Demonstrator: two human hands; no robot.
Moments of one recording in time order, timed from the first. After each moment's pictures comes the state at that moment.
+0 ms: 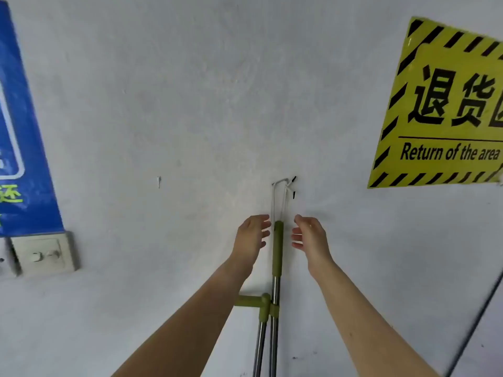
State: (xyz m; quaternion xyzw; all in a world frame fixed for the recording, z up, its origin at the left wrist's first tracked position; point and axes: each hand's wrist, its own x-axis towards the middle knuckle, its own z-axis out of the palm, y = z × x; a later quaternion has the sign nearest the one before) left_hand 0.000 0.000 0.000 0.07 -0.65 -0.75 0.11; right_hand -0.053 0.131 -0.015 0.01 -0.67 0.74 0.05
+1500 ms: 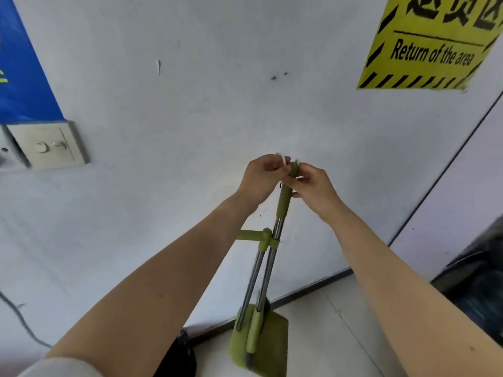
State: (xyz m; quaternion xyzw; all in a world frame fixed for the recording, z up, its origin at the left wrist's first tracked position) left_hand 0.106 0.003 -0.059 -0.07 -0.72 -0.69 0.08; right_hand 0.095 0.143 -0.068 0.12 -0.80 0.58 0.06
